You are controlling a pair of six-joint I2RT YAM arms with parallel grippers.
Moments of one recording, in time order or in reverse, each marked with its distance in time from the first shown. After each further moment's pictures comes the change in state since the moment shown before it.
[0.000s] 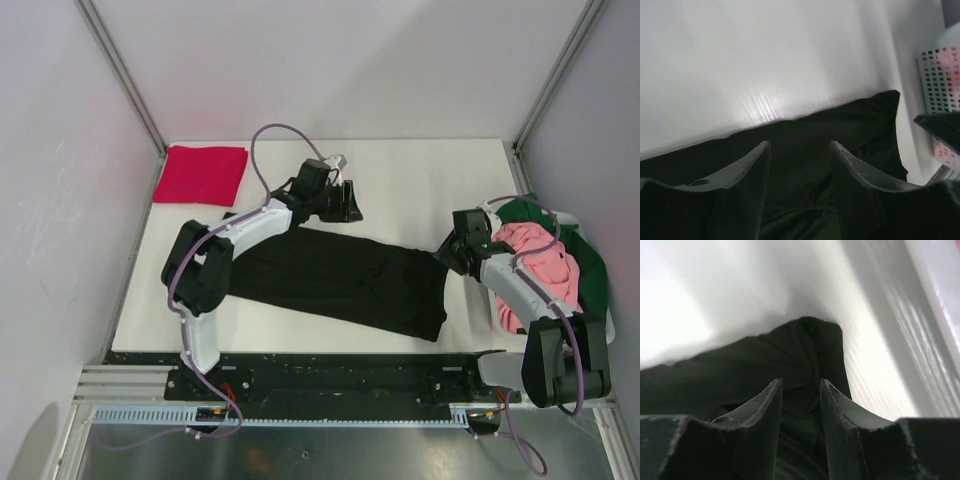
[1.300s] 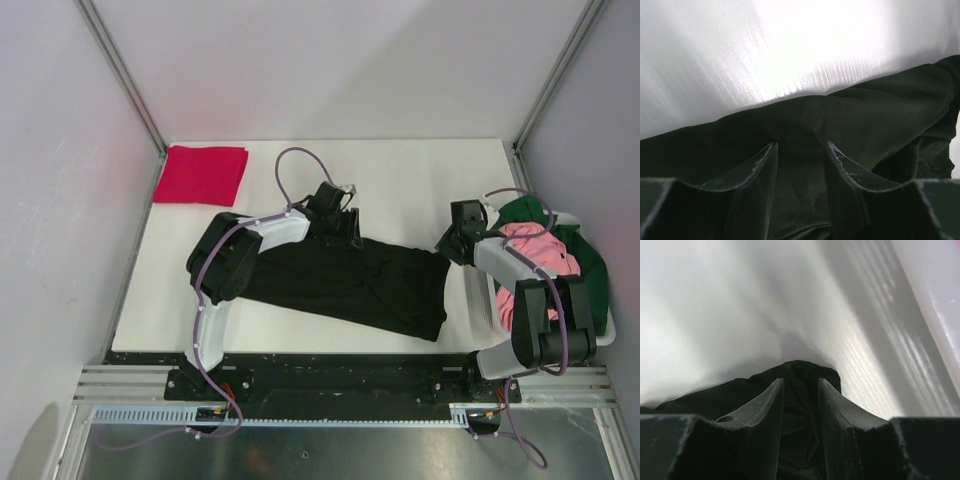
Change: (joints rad) left arm -0.055 0.172 -0.008 -0.031 0.013 -0.011; right arm -0.051 0.200 0.071 0.119 0.034 -0.034
